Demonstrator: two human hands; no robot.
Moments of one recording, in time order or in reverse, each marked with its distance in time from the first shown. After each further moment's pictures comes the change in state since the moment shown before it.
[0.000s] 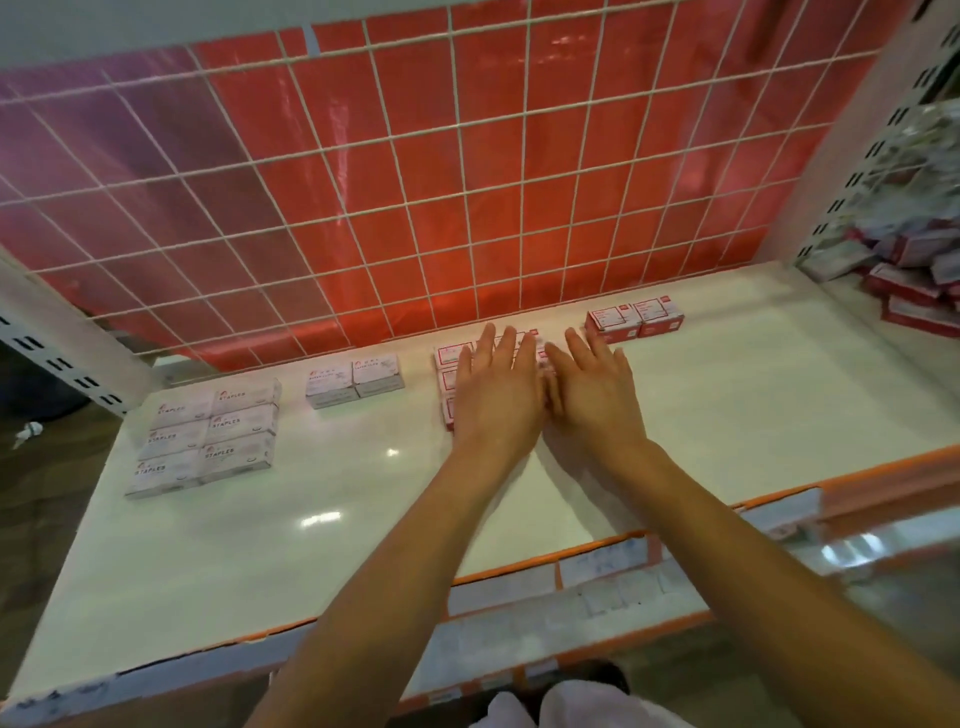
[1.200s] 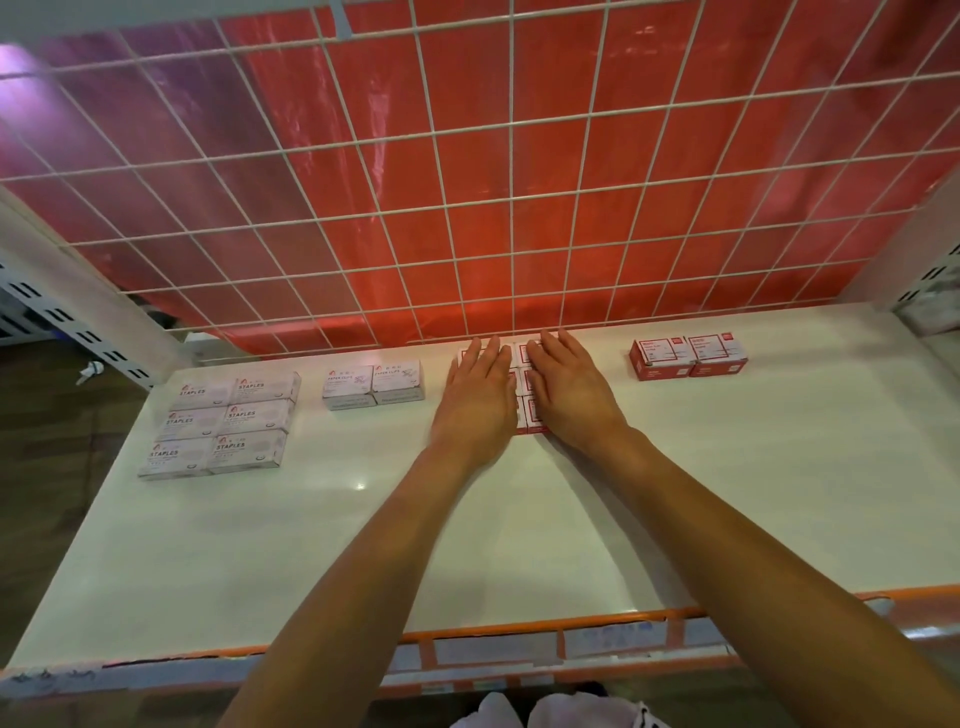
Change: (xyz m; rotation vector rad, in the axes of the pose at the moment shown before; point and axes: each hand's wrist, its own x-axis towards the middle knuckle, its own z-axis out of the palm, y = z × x) left_hand 0.030 -0.055 0.025 -0.171 -0.123 -0.121; right_hand 0.069 -0.016 0.028 0.130 -0.159 -0.215
